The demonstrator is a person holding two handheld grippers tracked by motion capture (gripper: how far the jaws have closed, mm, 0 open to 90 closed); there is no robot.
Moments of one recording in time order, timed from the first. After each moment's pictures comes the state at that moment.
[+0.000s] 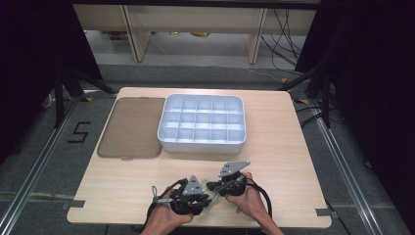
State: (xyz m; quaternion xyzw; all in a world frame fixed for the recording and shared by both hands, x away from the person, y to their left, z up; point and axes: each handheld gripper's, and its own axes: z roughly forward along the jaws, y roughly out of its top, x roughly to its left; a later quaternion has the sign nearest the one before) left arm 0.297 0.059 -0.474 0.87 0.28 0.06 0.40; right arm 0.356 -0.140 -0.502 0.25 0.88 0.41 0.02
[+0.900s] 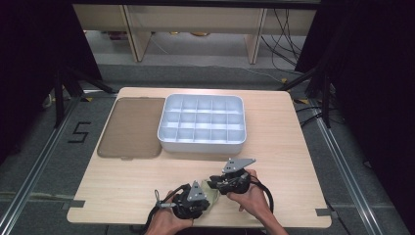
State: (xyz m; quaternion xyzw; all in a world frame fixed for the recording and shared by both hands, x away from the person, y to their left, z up) left arm 0.293 0.048 -0.497 0.89 0.27 0.07 0.36; right arm 0.356 -0.147 -0.484 0.26 0.86 0.43 0.03
